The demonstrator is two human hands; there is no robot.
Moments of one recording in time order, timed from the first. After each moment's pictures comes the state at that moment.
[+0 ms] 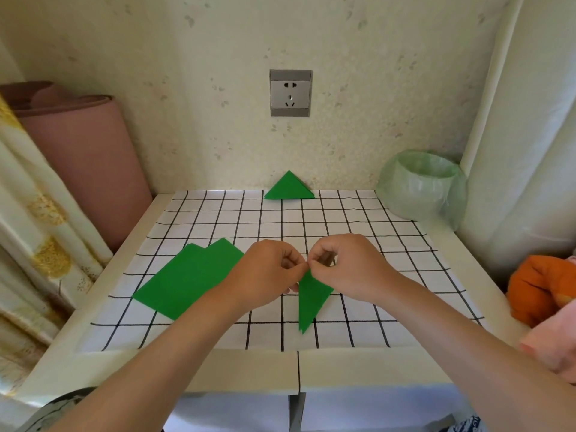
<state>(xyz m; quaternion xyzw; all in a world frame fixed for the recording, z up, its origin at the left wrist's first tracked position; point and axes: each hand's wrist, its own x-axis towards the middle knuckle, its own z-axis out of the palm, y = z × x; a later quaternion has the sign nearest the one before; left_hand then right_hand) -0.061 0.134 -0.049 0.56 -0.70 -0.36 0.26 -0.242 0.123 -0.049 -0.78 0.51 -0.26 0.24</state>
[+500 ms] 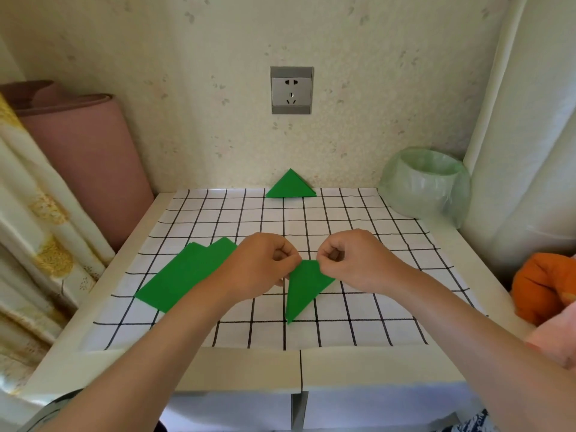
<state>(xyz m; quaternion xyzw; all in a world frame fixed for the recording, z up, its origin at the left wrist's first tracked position) -0.046 0.128 -0.043 0.57 -0.69 -0.37 0.26 -0.252 0.114 -0.050 -0.77 0.52 -0.24 0.29</state>
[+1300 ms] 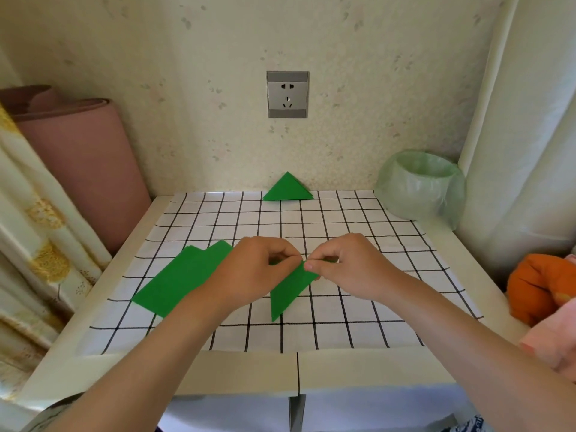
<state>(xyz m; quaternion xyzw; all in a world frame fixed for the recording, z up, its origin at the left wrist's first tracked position) -0.046 0.136 -0.041 0.53 -0.74 -0.29 0.29 -0.247 0.120 -0.047 -0.77 0.50 -0.25 0.30</state>
